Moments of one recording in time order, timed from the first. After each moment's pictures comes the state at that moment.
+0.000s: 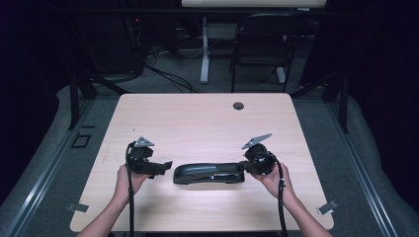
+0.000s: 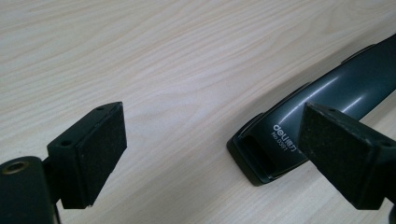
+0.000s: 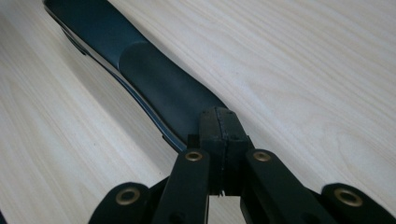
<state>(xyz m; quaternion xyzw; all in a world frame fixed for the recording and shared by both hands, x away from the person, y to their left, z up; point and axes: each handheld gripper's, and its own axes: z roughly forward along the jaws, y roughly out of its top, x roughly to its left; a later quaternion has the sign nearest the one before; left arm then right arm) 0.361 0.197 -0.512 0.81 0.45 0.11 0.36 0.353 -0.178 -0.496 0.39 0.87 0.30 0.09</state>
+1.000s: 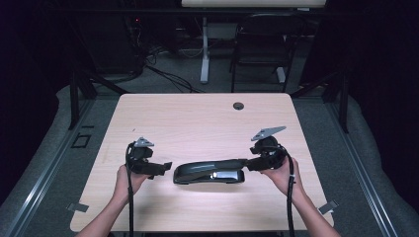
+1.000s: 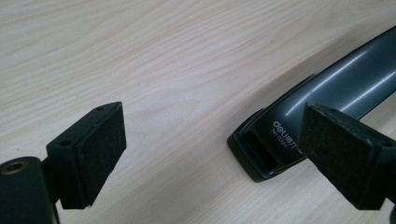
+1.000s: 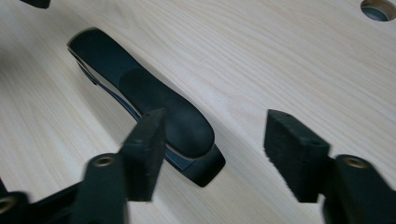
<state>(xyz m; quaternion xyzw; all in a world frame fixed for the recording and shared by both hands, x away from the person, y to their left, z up) 0.361 0.199 -0.514 0.81 0.45 0.11 0.35 0.346 -0.197 -0.454 0.38 0.85 0.33 0.12</state>
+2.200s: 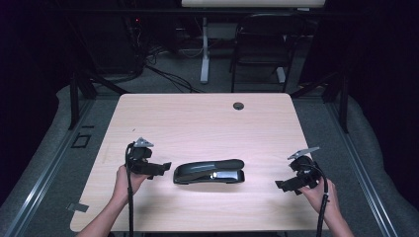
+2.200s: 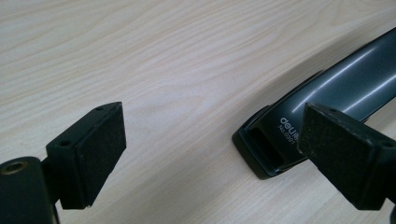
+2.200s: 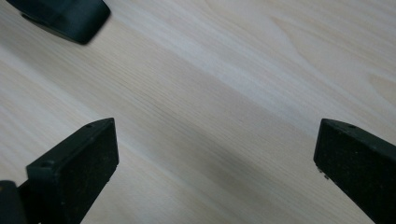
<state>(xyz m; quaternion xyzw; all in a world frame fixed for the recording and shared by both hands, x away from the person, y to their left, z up) 0.363 0.200 -0.517 0.81 0.45 0.10 0.35 0.325 -0.300 -0.523 0.48 0.84 0.21 0.10</state>
